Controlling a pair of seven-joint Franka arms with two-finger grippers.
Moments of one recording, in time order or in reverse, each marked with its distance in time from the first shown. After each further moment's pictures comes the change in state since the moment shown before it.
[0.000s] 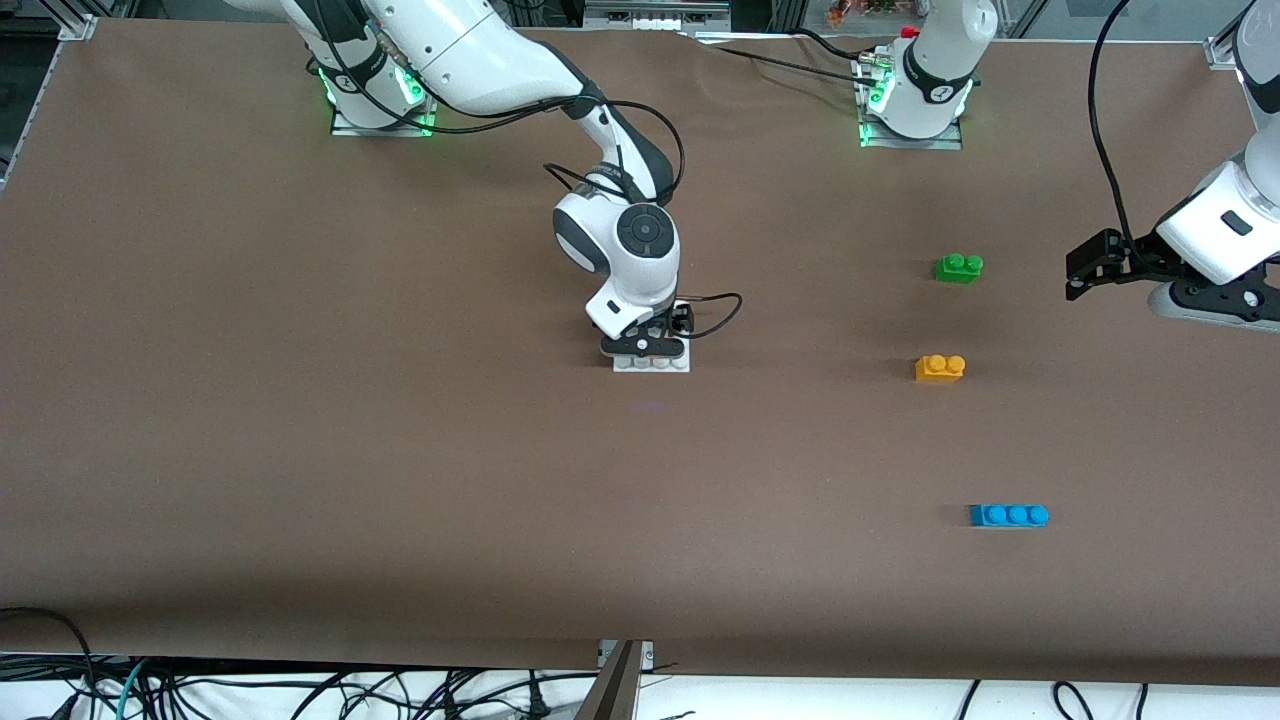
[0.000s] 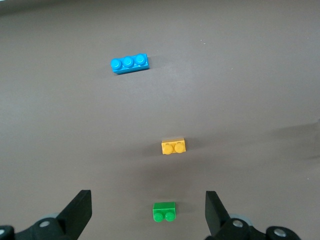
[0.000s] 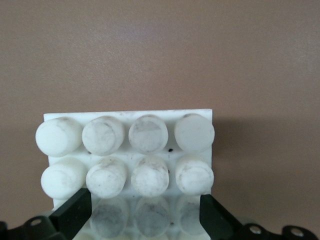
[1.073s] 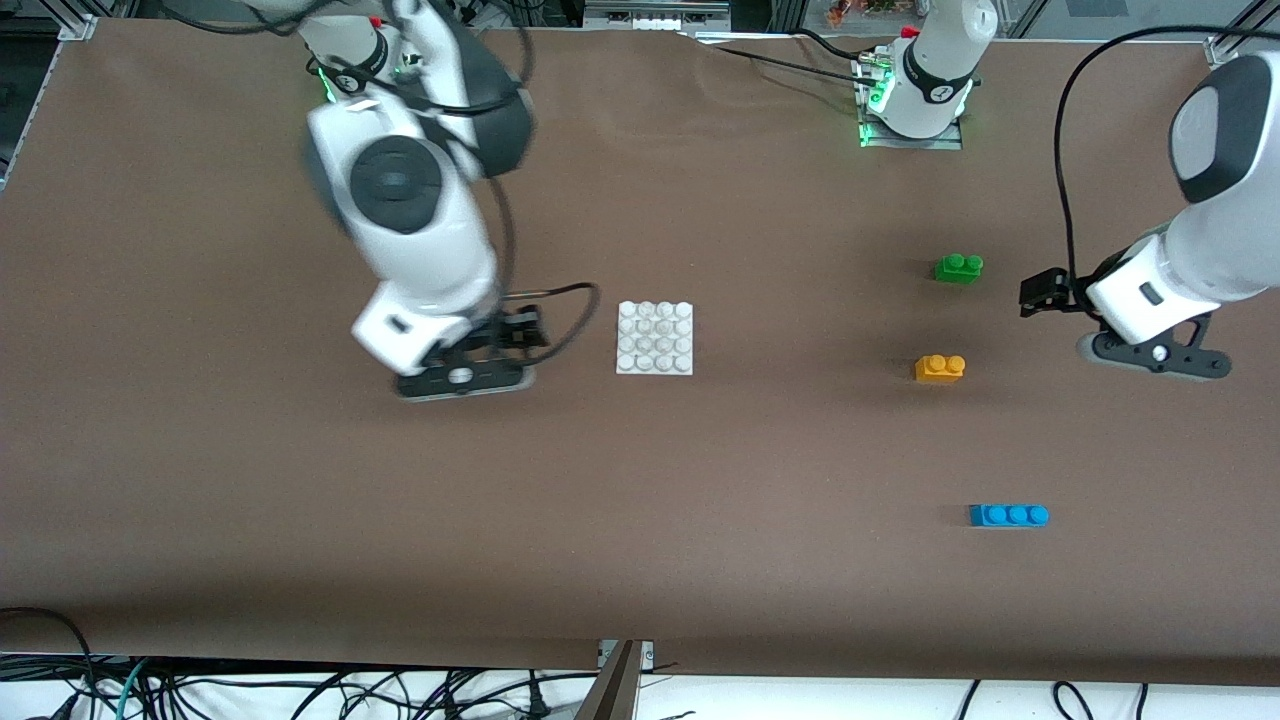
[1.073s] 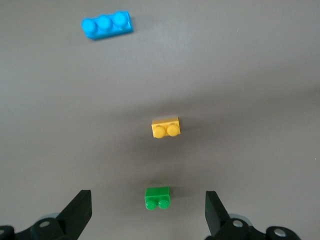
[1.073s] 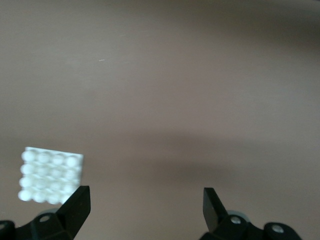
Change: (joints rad) left arm -0.006 0.147 -0.011 -0.007 0.000 -0.047 0.001; right arm -0.326 -0.309 -0.042 0.326 0.002 -0.637 -0.574
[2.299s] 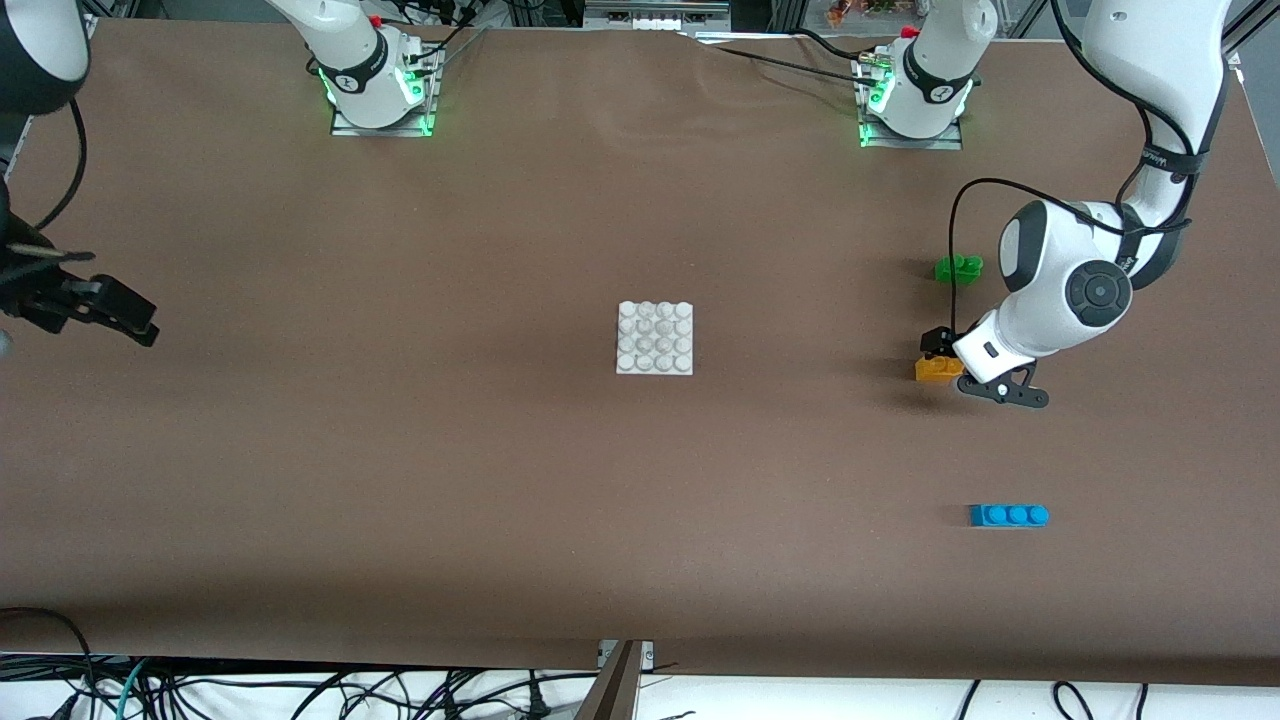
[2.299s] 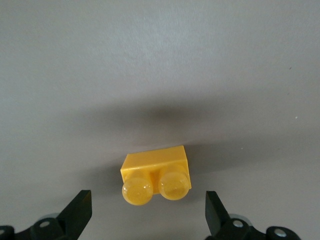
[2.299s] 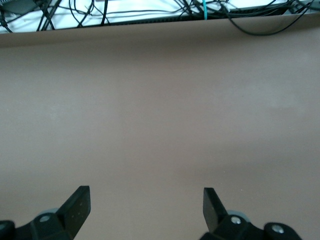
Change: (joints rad) left arm 0.004 0.148 0.003 -0.502 0.000 0.717 -0.001; right arm -0.446 -0.389 -0.009 -0.333 0.005 0.087 -0.190
